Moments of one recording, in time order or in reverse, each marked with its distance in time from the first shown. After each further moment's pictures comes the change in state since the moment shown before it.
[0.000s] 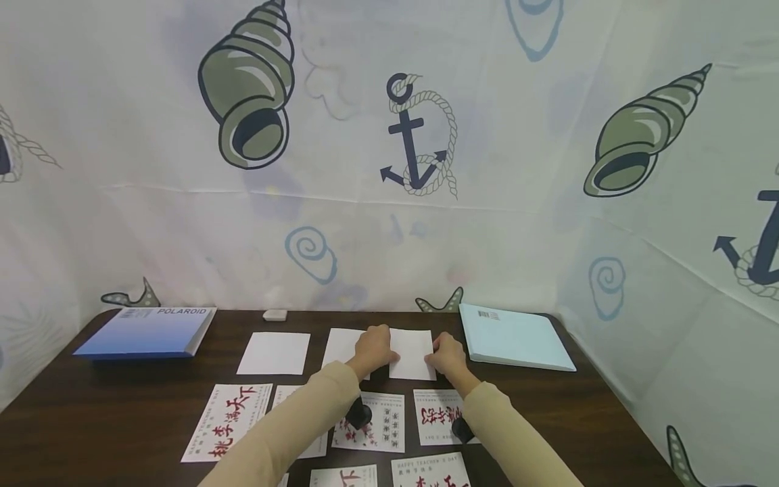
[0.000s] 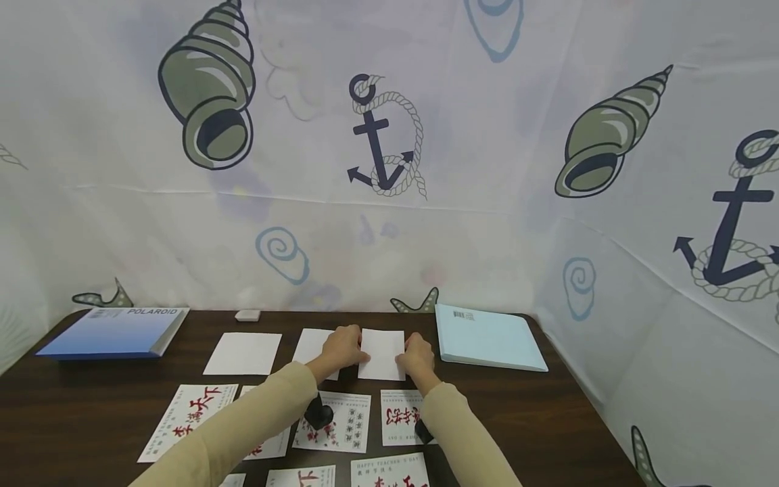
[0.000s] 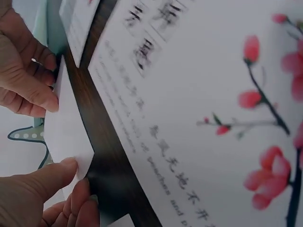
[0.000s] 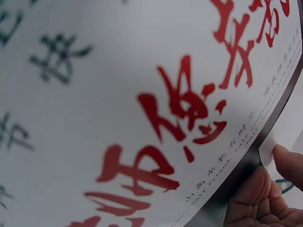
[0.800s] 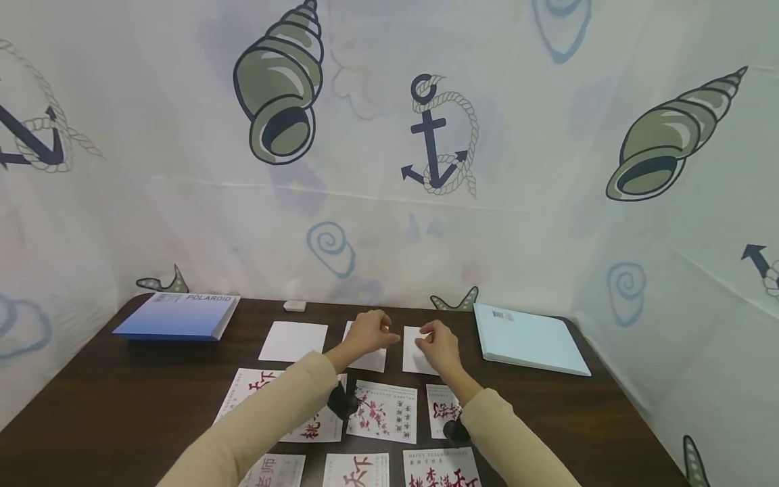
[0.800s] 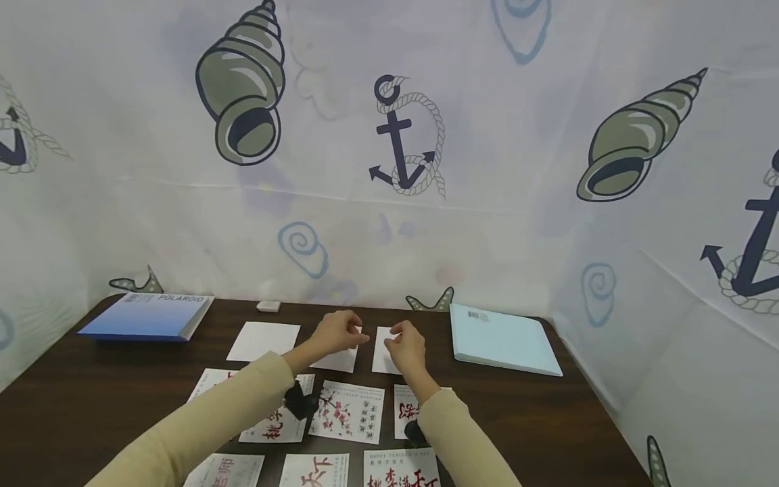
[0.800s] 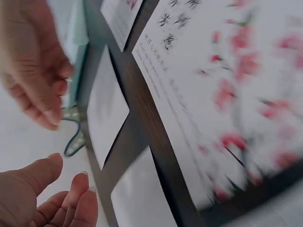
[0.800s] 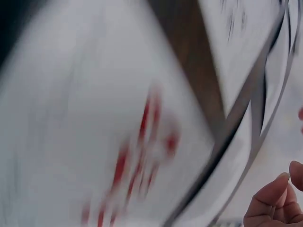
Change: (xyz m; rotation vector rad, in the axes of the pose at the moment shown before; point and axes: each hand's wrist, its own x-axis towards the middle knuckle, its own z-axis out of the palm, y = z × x) left_hand -0.024 -0.030 -0.049 -0.221 0.011 0.074; right_hand -0.032 -0.044 0.007 0.290 0.077 -0.231
